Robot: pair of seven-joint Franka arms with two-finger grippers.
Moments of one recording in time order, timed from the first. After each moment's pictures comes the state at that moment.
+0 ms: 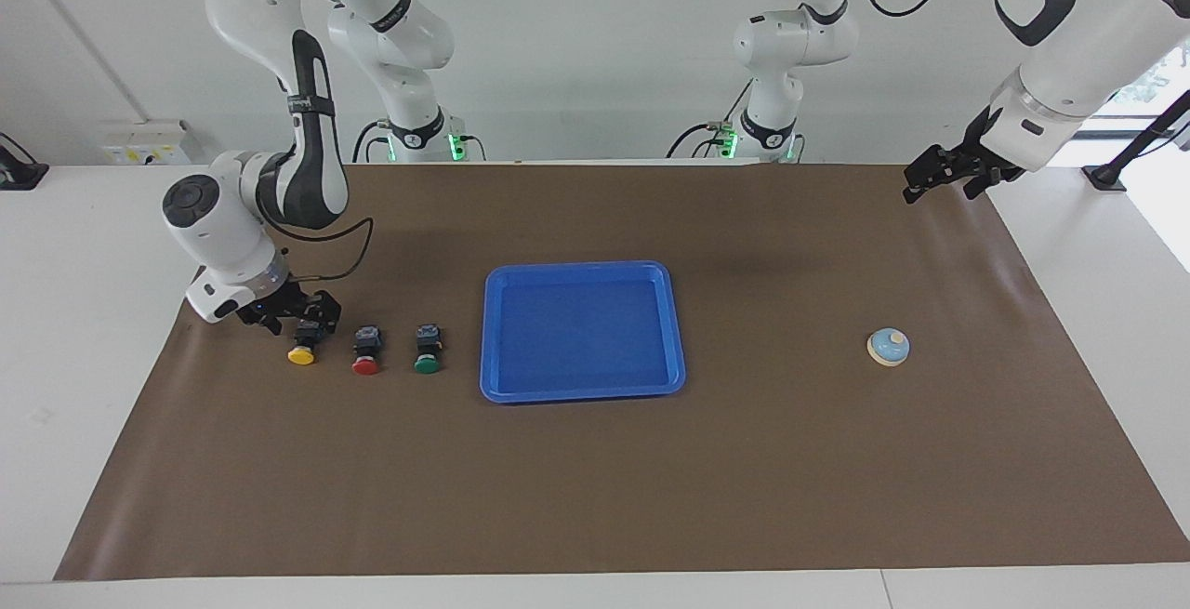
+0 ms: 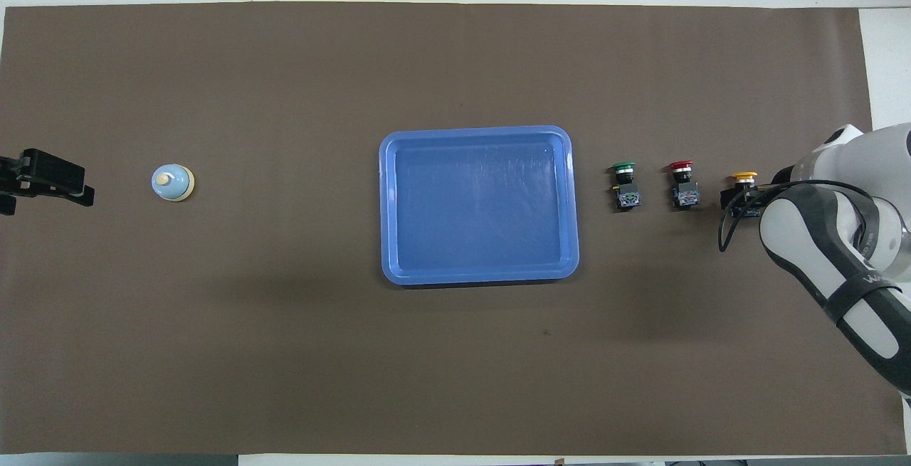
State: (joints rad) left arm 0.03 0.04 -0.01 -1.58 -0.03 1.45 0.00; right arm -0.29 0.25 0.10 -2.12 -0.03 2.33 -0.17
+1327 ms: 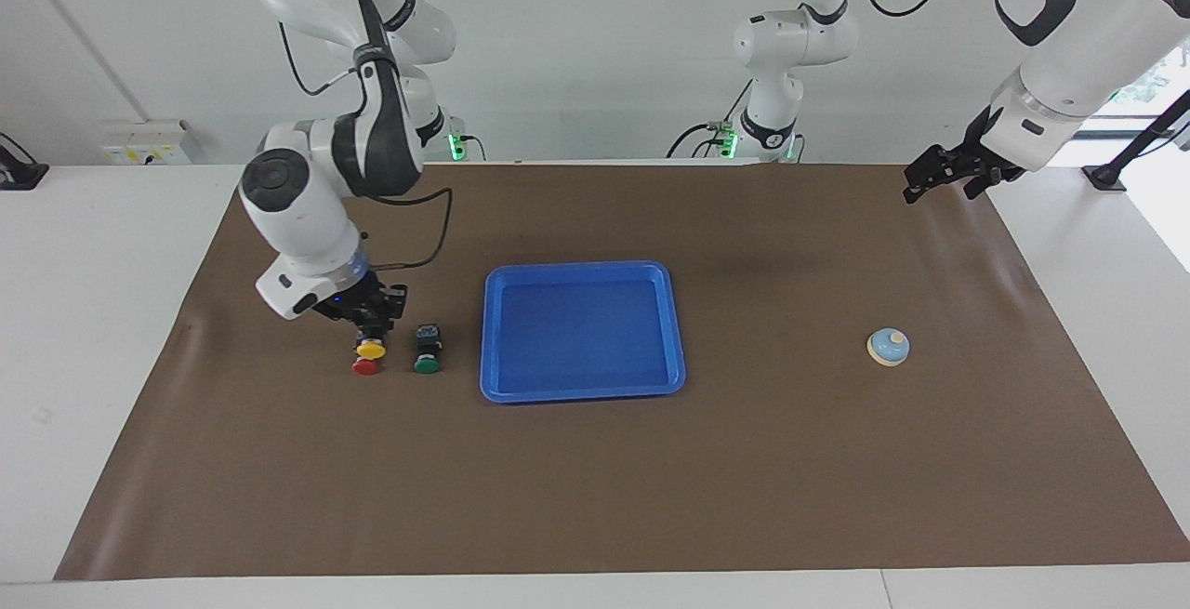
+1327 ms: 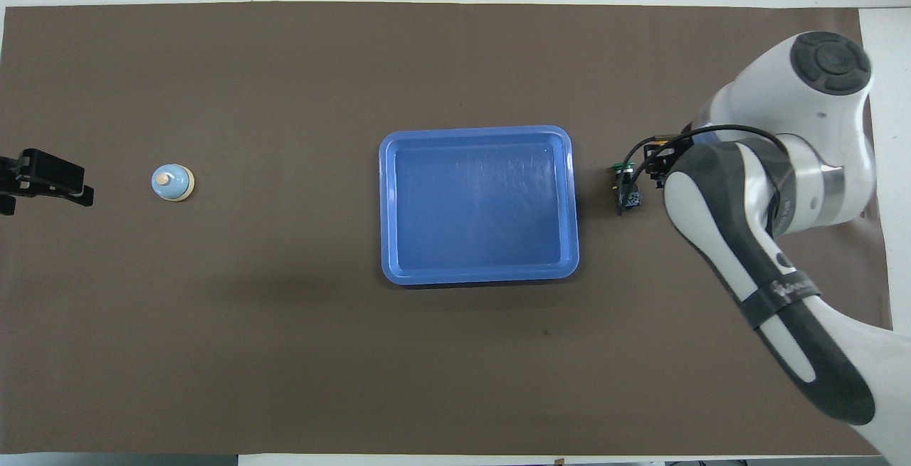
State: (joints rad) left arm 0.03 0.04 -0.01 -1.58 -0.03 1.45 0.00; right arm 0.05 0.25 0.11 -1.83 -0.04 1.99 0.21
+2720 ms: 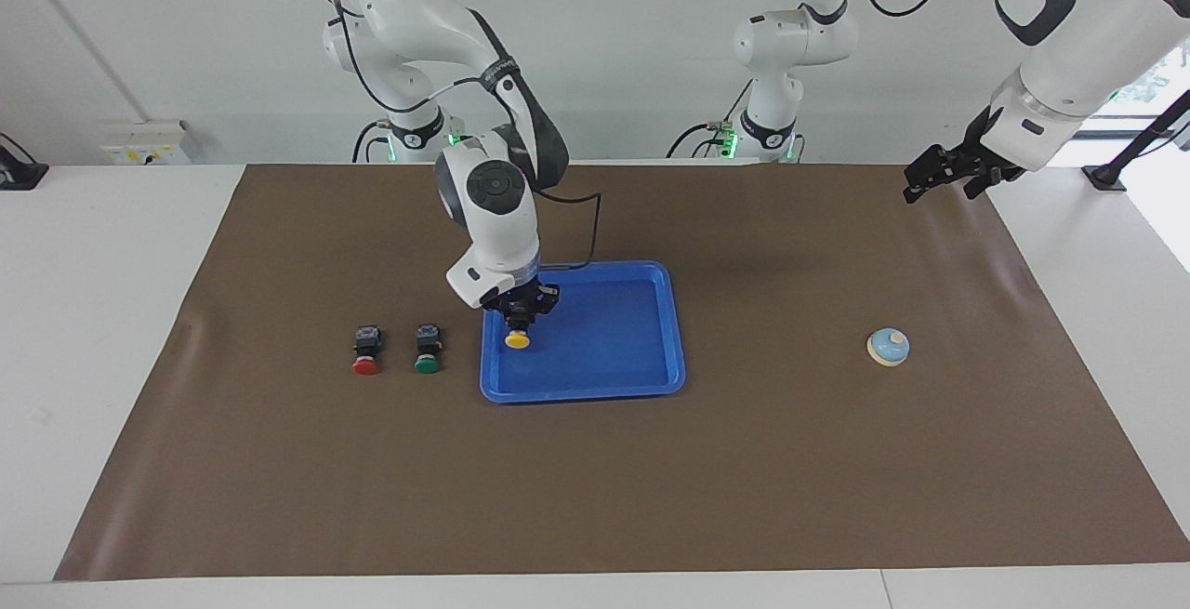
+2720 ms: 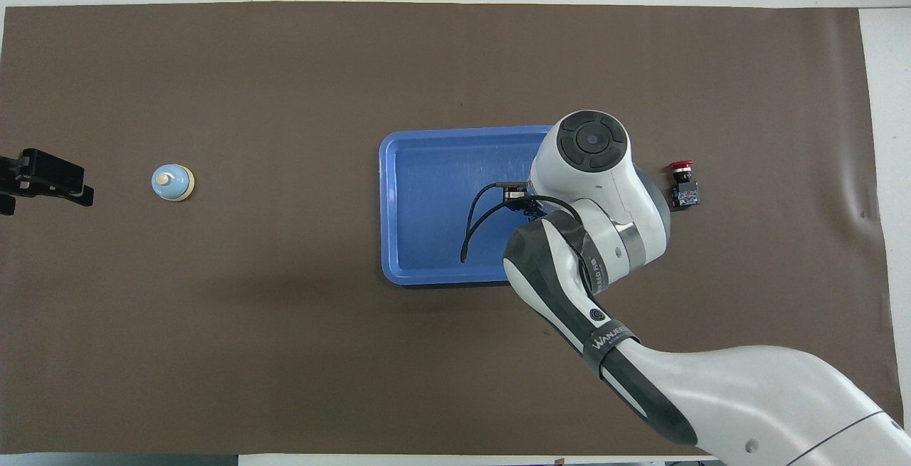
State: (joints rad) left arm 0.03 0.03 -0.01 -1.58 -0.03 1.45 0.00; right arm 0.32 0.34 0.11 -1.88 -0.02 2.14 0.54
